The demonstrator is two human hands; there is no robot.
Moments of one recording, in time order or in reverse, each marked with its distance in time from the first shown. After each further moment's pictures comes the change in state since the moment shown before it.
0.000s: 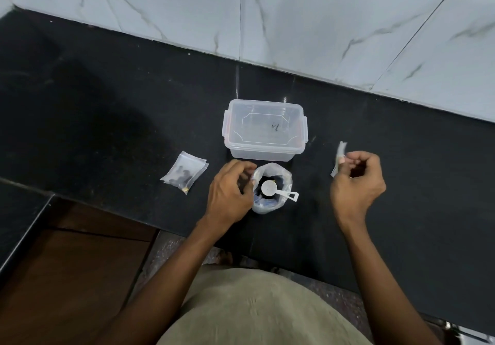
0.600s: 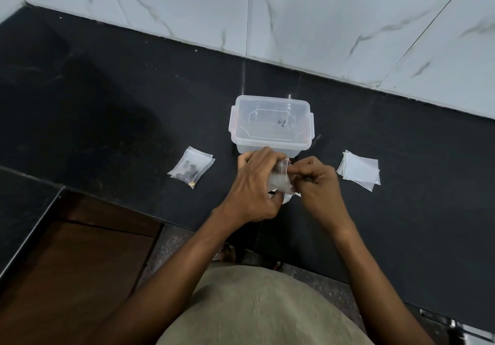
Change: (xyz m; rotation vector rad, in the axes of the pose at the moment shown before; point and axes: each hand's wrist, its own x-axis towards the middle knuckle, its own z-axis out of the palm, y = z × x) left_hand 0.005 0.045 -0.005 0.106 -0.173 0.292; right_hand -0.041 -0.037 0.009 0.163 -0.809 0.142
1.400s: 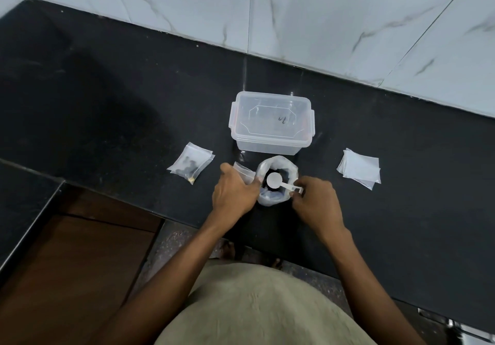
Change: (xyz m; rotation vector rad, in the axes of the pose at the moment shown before) left_hand -0.016 -0.022 0.013 0.039 -0.025 -0.951; right_hand -0.008 0.028 -0.002 -0.821 -0.025 0.156
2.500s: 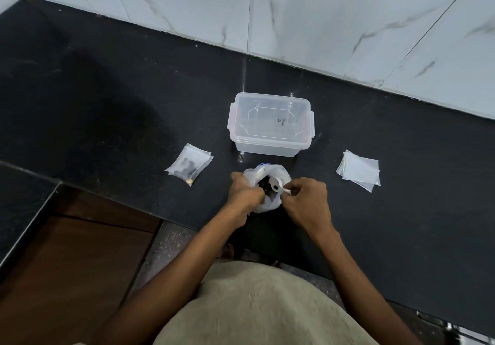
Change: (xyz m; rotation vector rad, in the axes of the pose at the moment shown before) left_hand 0.010 0.006 0.026 -0.495 -0.245 -0.286; right_hand 0.004 -0.005 0.015 0.207 0.091 -0.070
